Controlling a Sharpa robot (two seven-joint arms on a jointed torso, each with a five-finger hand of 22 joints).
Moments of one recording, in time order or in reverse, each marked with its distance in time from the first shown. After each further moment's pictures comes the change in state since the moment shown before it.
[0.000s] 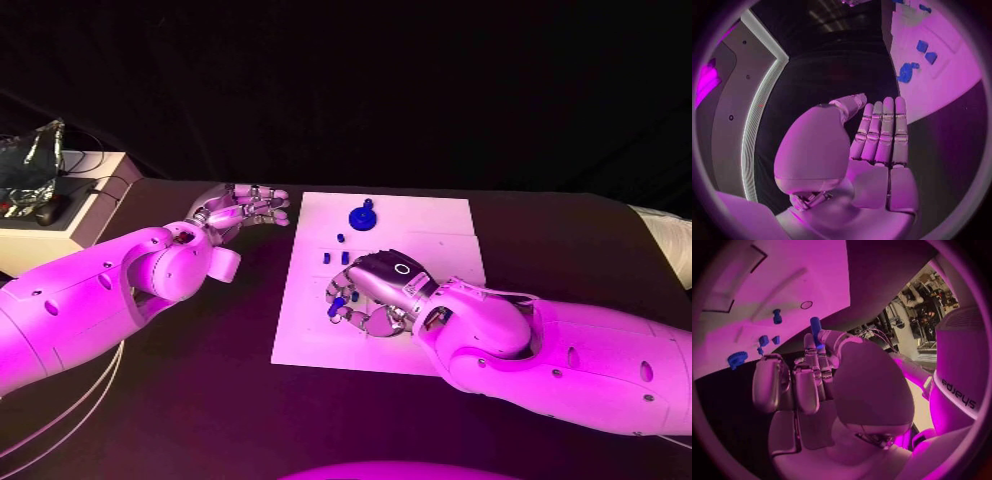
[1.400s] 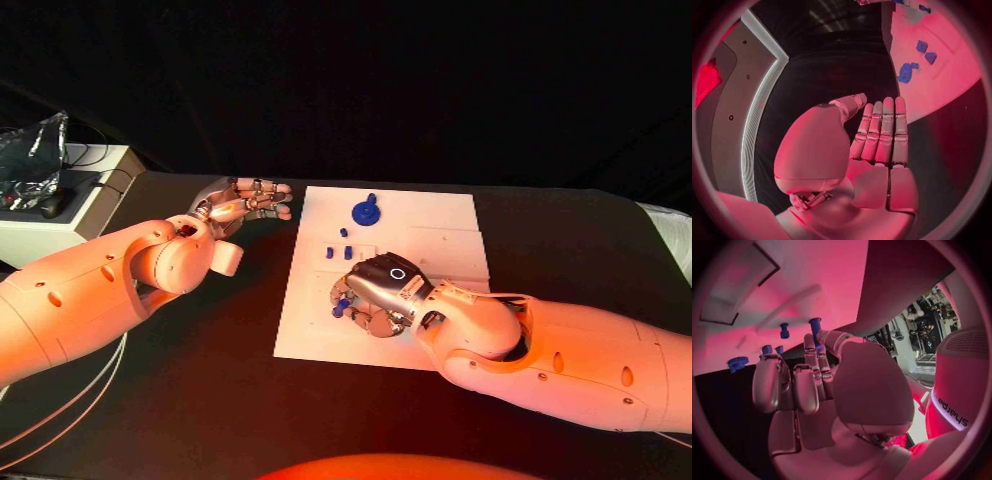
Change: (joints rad) left arm 0.000 -0.005 0.000 0.002 0.000 0.003 -0.001; left_hand 0.000 0.000 -0.003 -0.003 0.000 0.000 0.000 0.000 -0.001 0.000 0.000 0.000 0.000 0.000 0.000 -0.004 0.000 0.000 0.000 0.000 -0.005 -0.001; right arm -0.030 0.032 -0.003 -0.065 -0.114 0.040 0.002; right_hand -0.004 0.004 0.016 -0.024 0.004 -0.001 0.003 0.006 0.001 0.000 0.000 0.000 -0.001 0.000 0.000 0.000 0.001 0.000 0.000 0.000 0.000 0.000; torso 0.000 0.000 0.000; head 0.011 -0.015
